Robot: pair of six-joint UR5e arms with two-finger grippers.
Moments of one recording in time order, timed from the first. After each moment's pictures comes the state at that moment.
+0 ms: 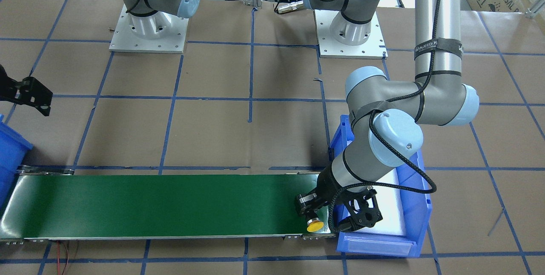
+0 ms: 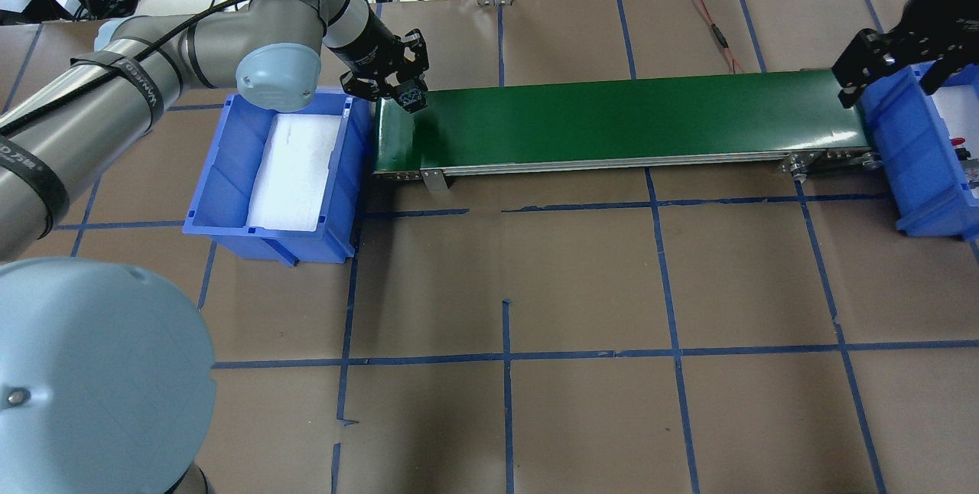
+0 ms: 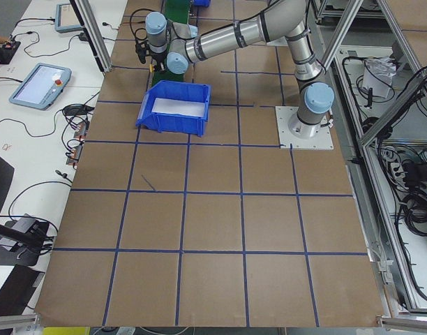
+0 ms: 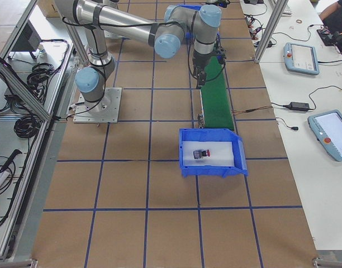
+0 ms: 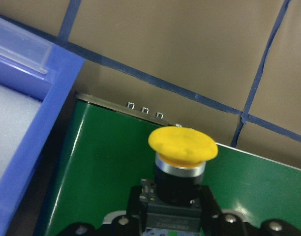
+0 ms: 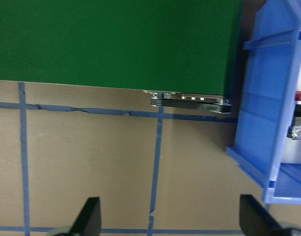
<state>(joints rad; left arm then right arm) -1.62 -2.11 -1.46 -1.00 1.28 -0.43 1.27 -1.44 1.56 -1.68 -1.65 -0.38</state>
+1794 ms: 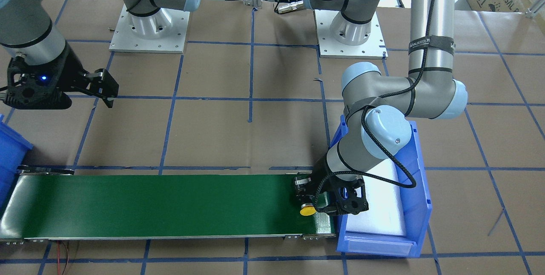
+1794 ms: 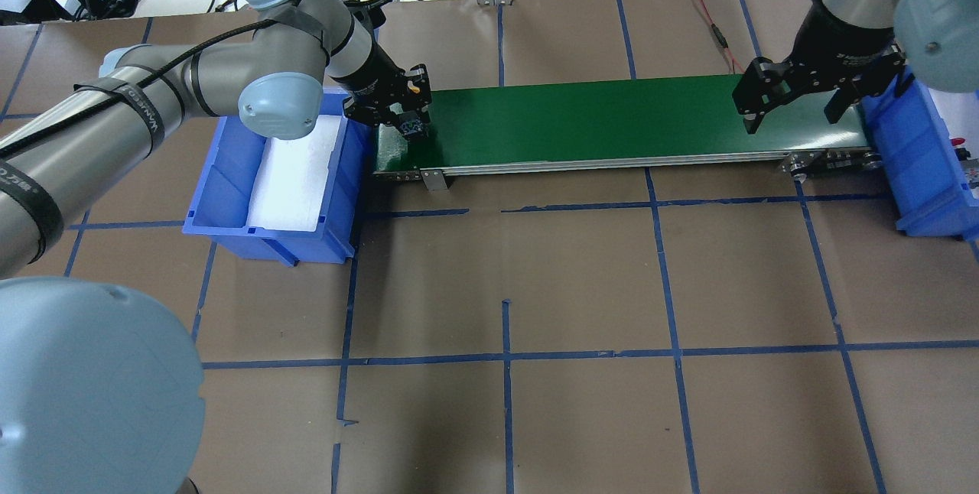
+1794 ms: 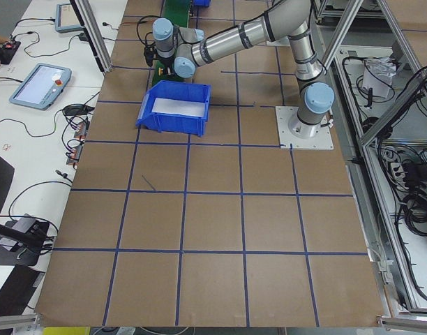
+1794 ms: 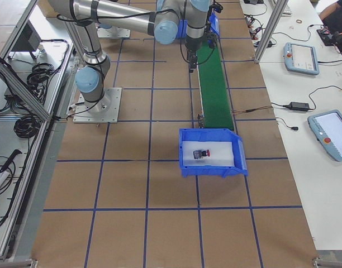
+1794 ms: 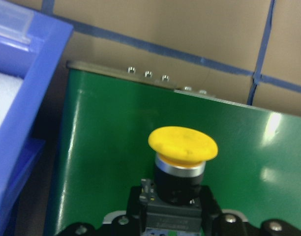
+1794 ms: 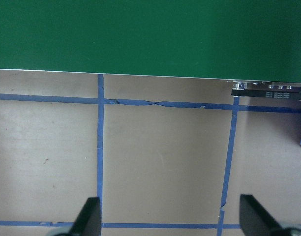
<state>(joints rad) -1.62 -2.07 -1.58 -0.98 1.28 -0.26 1.45 -1.51 1.64 -1.69 -1.63 -0.18</state>
